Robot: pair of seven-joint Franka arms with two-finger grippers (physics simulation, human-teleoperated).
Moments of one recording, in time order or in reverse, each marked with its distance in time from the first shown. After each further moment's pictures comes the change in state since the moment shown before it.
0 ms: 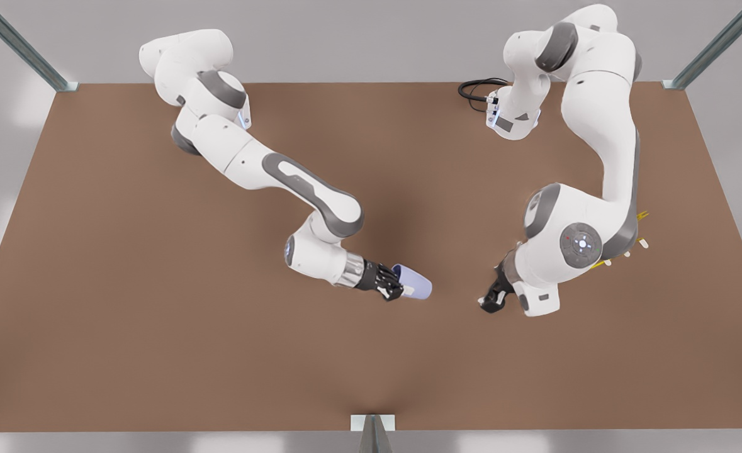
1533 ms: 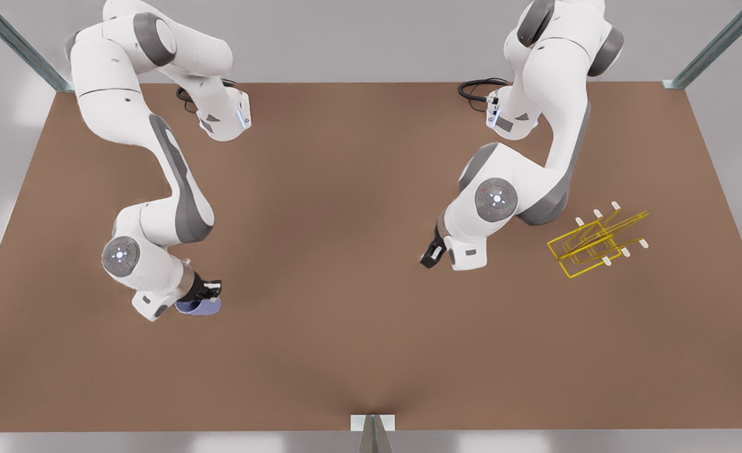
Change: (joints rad) left arm -0.284 -0.128 0.088 -0.125 -0.091 -0.053 -0.085; right arm -0.374 -0.568 -0.349 -0.372 -0.726 -0.738 -0.775
